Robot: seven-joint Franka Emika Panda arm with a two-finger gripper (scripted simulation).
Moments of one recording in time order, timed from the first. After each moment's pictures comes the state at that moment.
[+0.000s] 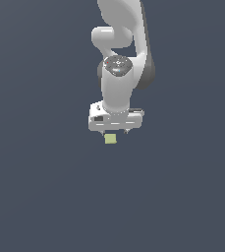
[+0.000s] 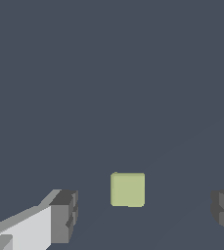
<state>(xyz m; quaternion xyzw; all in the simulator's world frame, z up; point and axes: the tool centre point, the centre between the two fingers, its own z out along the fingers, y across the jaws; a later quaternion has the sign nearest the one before) -0.010 0.011 0.172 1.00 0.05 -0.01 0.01</state>
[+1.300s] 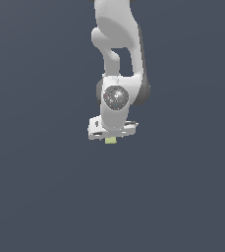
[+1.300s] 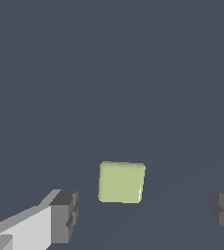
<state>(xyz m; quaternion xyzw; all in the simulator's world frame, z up) -0.027 -0.004 0.108 0.99 0.07 -0.10 0.02</state>
